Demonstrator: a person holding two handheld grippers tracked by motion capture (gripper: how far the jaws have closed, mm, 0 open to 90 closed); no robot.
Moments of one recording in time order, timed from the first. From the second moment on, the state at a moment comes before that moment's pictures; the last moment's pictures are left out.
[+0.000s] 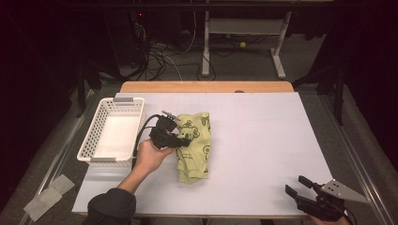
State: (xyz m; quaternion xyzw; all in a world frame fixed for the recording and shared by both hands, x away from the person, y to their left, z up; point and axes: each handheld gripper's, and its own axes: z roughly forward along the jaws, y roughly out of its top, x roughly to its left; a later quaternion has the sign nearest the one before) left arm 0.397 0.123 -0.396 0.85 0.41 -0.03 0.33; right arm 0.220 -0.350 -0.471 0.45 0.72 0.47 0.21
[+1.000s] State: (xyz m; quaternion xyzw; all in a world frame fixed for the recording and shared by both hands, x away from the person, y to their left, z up) left arm 0.393 0.154 -0.376 0.84 0.42 -0.03 0.34; right arm 0.221 -0.350 -0.471 0.45 0.73 0.47 0.21
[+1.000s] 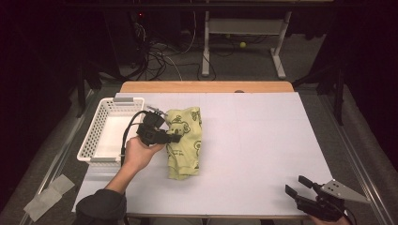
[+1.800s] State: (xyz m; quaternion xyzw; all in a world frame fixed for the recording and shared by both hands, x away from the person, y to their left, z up) left arm 0.387 0.180 -0.357 0.83 0.43 -0.02 0.36; right arm 0.221 -0.349 -0.471 0.45 0.73 0.47 0.21
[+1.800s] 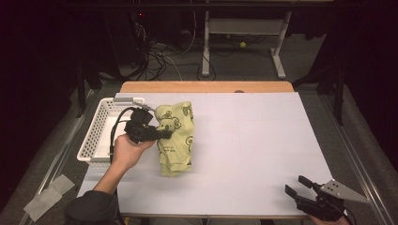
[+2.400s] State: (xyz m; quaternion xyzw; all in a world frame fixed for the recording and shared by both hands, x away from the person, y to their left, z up) left arm 0.383 0.202 -0.342 0.82 0.44 -0.01 0.37; right arm 0.221 -0.349 -0.471 0.45 0.73 0.47 0.21
